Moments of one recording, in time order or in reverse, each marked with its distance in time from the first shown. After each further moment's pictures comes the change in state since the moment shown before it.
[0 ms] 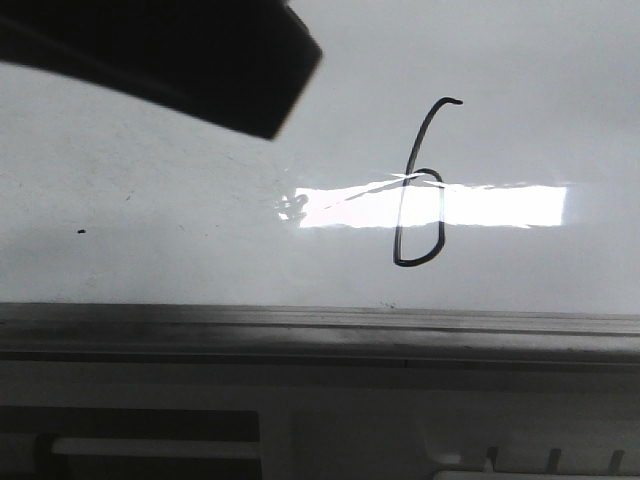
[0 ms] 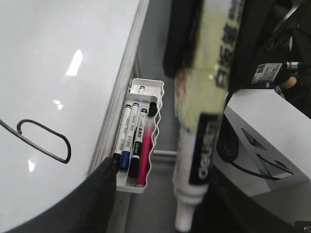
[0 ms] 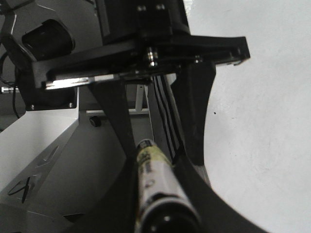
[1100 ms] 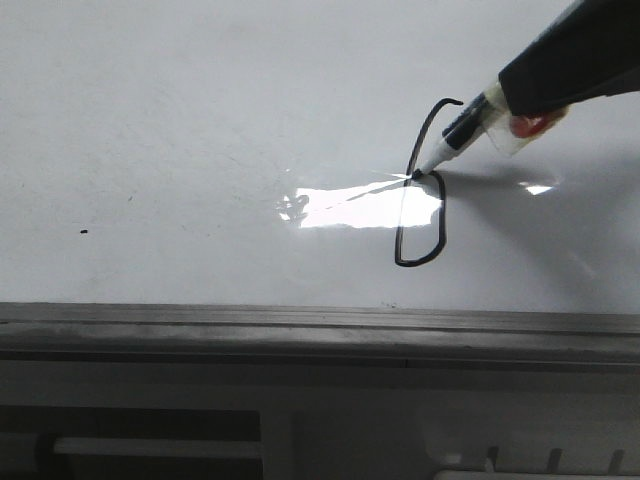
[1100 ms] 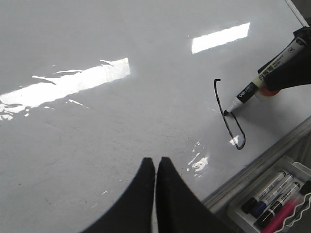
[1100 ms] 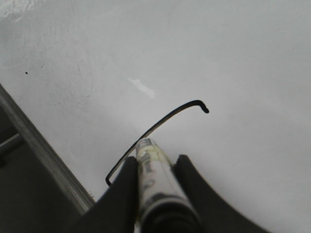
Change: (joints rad) left arm 0.262 -0.708 0.443 0.045 -0.443 -0.364; right arm -0.339 0.076 0.188 0.008 -0.295 0.155
